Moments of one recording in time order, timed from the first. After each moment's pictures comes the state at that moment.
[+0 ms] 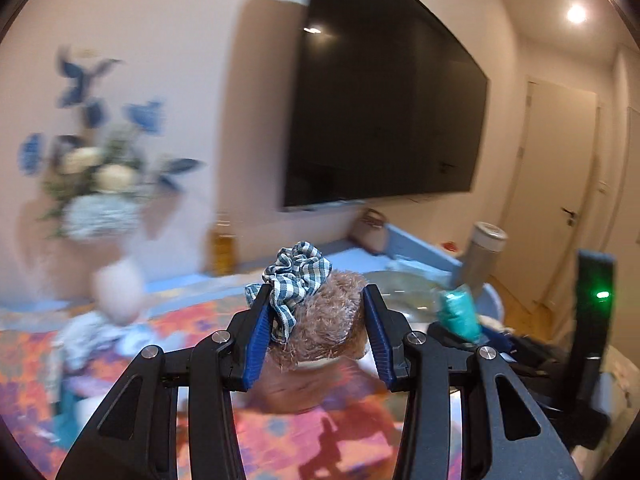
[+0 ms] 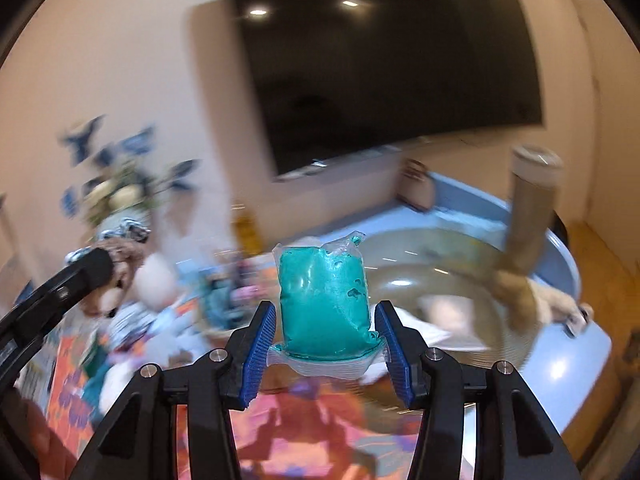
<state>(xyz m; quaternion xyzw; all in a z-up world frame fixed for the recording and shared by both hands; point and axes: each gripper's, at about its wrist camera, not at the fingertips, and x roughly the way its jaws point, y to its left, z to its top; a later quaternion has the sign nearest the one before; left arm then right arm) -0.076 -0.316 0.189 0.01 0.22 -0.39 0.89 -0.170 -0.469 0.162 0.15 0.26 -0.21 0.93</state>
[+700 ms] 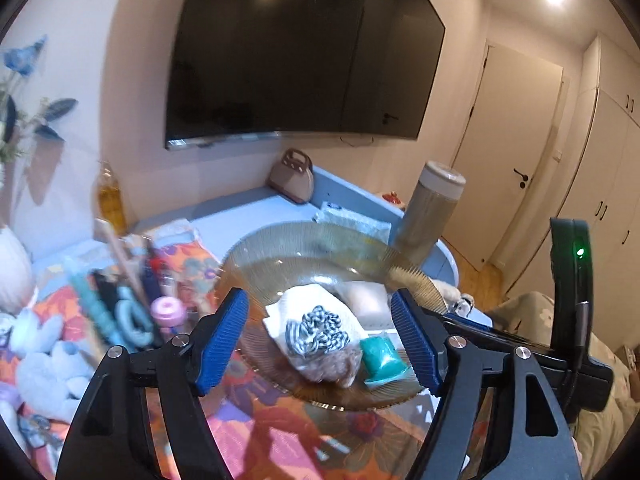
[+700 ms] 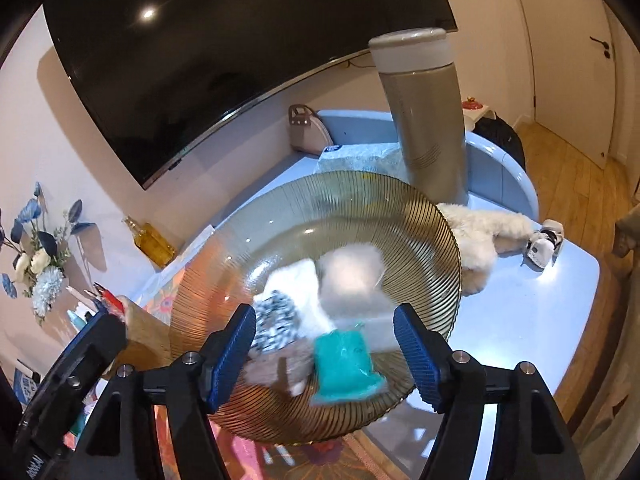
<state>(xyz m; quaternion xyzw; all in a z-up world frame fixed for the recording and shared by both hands) -0.075 -0.404 0.139 0.03 0.29 -0.48 0.83 -0.195 -0.568 0.124 0.27 0.30 -0.28 0.87</state>
